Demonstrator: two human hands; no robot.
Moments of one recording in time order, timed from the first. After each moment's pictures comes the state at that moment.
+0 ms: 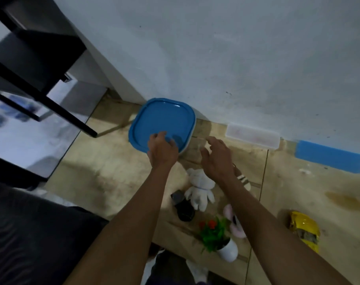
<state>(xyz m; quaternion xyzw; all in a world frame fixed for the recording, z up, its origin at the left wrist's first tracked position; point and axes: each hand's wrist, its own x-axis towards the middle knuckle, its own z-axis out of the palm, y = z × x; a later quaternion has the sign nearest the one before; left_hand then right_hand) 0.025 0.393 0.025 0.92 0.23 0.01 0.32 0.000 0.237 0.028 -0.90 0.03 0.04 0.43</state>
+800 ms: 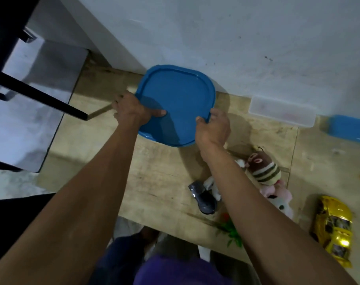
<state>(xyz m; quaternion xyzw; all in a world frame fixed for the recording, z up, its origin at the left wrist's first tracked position) 0.134 0.528 0.010 0.91 0.30 -0.18 0.22 0.066 0.345 0.008 -0.77 0.36 0.02 0.53</state>
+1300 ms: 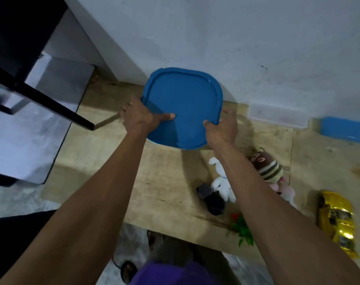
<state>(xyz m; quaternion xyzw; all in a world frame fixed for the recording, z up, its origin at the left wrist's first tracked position) 0.116 0.532 0.026 0.91 0.24 -0.12 0.31 0.063 0.340 0.017 -0.76 0.34 0.03 0.55</state>
